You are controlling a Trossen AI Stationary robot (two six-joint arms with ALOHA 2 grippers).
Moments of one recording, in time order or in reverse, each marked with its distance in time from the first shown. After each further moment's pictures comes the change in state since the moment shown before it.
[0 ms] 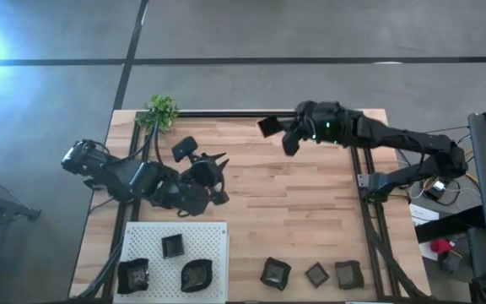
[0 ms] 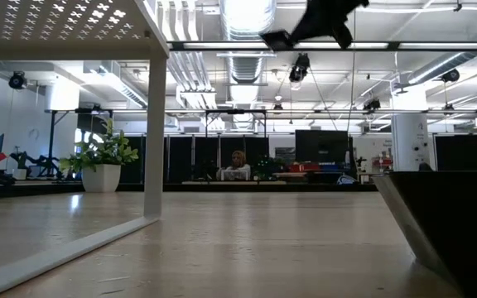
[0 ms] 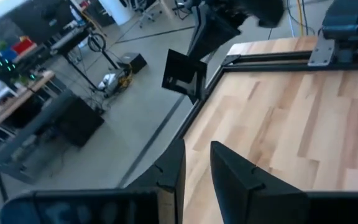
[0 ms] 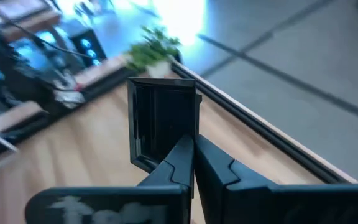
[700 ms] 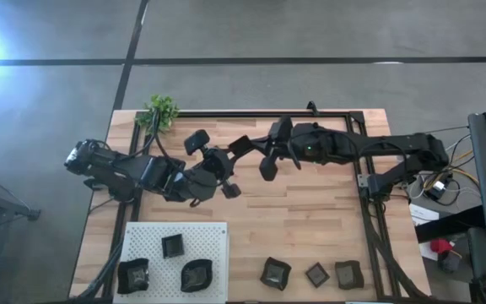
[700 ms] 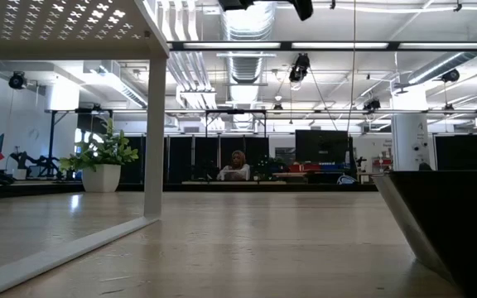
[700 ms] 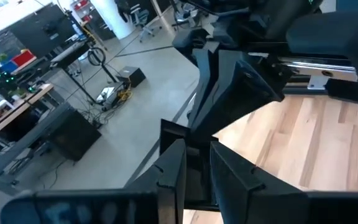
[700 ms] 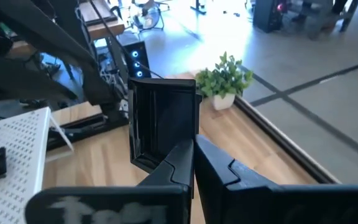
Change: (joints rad) left arm 0.075 0.028 -0.001 0.237 0.051 0.190; right arm 0.240 0.214 0.176 0.146 0.079 -0.108
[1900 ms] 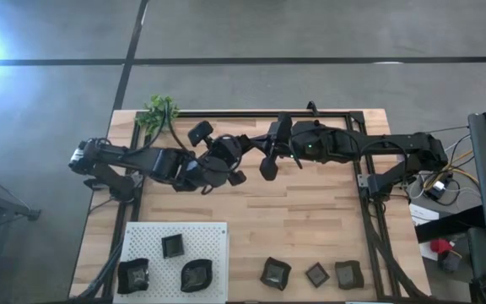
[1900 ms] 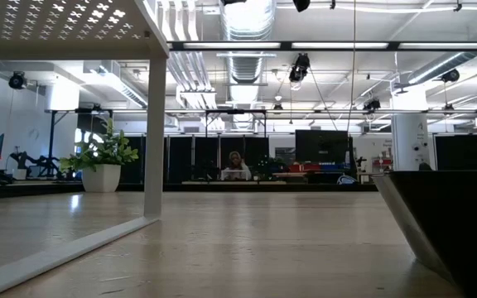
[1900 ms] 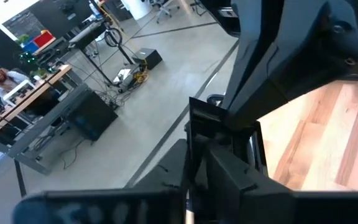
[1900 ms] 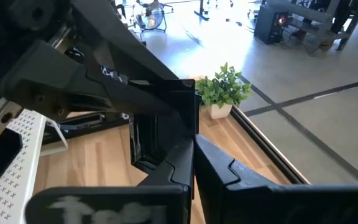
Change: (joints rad) left arm 0.097 0.030 0.000 -0.034 0.005 -0.026; right arm 0.000 0.009 0.049 -0.031 -0.003 -0.089
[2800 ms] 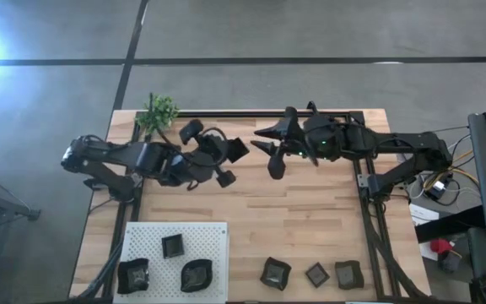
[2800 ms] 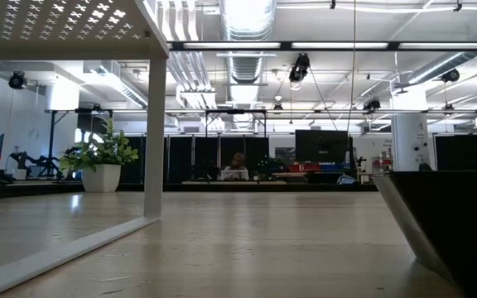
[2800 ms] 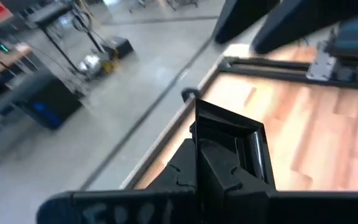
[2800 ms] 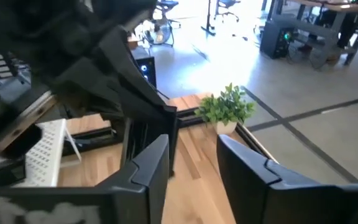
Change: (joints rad) left arm 0.000 -0.082 0.000 -0.103 0.129 -0.123; right arm 0.020 -0.044 0.056 -0.034 -0.010 -0.016
